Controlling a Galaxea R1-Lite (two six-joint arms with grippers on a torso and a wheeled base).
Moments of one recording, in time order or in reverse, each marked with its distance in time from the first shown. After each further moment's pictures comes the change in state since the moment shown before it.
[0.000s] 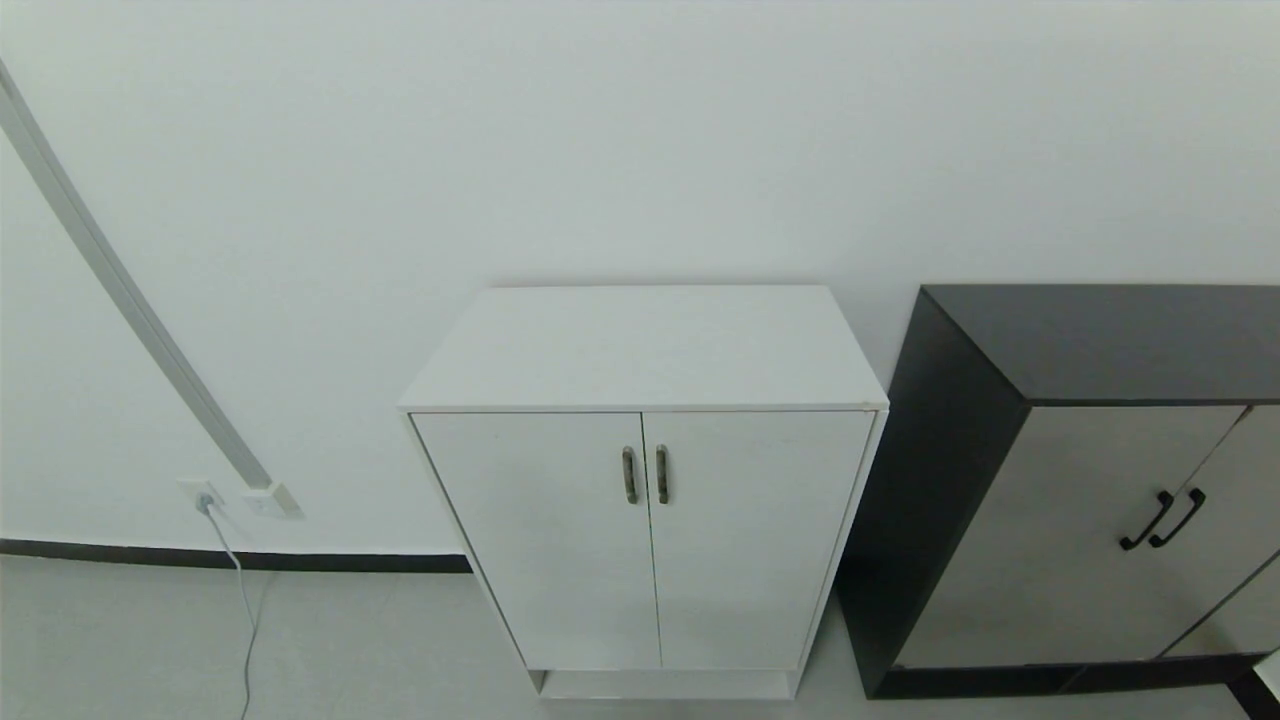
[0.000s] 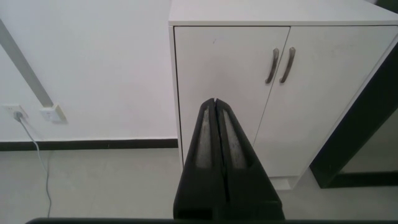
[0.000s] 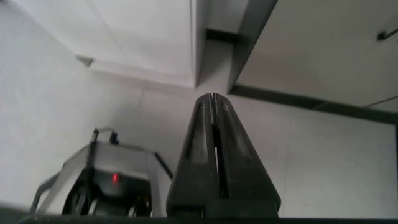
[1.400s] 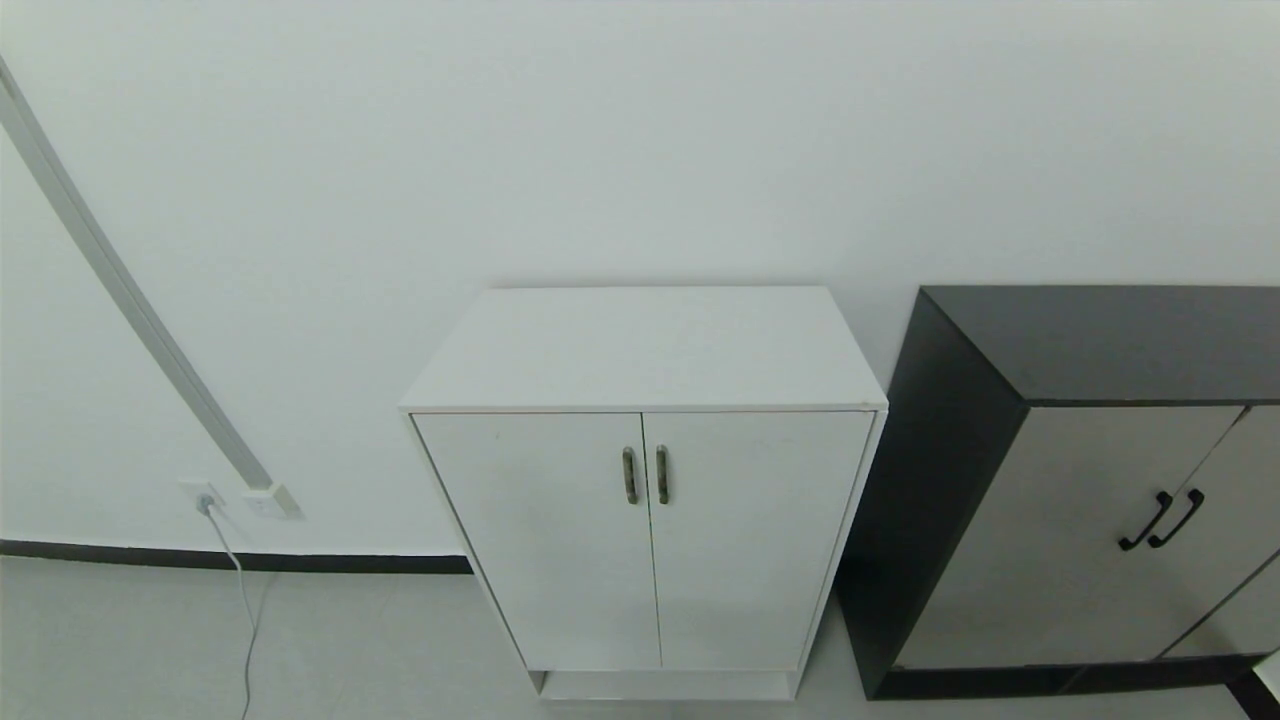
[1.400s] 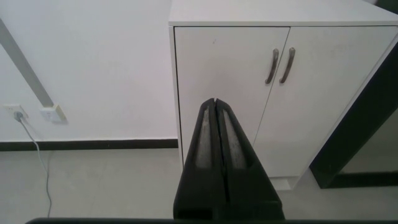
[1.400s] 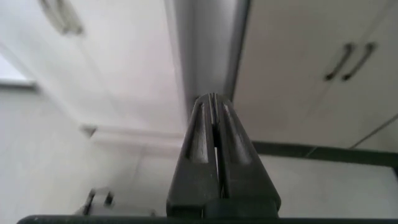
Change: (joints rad) left arm 0.000 0.000 0.000 0.000 0.001 0.000; right arm -0.431 -0.676 0.005 0.321 0.258 -0.140
